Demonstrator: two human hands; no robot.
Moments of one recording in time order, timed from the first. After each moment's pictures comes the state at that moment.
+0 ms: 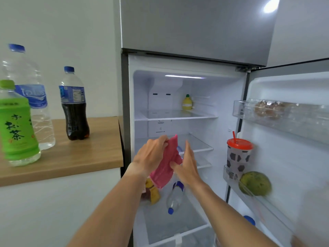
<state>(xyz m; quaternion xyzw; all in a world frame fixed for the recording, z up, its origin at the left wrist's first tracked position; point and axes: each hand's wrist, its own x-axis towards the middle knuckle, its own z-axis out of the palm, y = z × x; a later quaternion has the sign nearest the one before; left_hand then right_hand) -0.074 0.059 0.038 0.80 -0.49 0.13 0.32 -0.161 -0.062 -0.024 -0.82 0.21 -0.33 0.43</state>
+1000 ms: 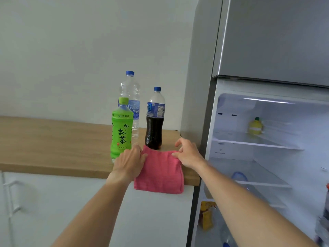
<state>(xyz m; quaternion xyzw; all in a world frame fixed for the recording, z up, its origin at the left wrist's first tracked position) 0.042 0.298 0.045 0.93 -0.17 0.21 0.26 0.003 0.092 0.074 -0.92 0.05 -0.21 0.32</state>
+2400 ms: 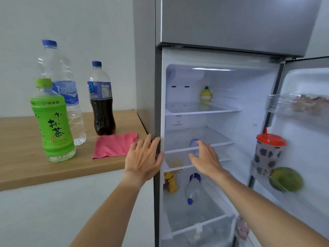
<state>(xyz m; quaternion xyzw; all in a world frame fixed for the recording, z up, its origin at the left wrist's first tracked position) -0.006 0.160 0.004 0.86 -0.40 0.28 0.14 -0.121 -0.037 -0.004 -0.90 0.29 -0.25 0.19</state>
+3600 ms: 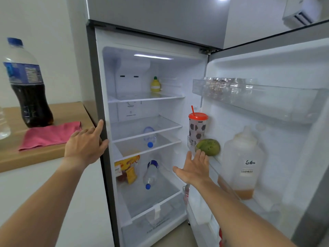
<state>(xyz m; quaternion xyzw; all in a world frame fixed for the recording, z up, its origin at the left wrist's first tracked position) -0.010 0.157 0.005 0.86 -0.43 0.25 0.10 -0.263 -0.060 -0.082 -0.86 0.51 -0.09 0.00</state>
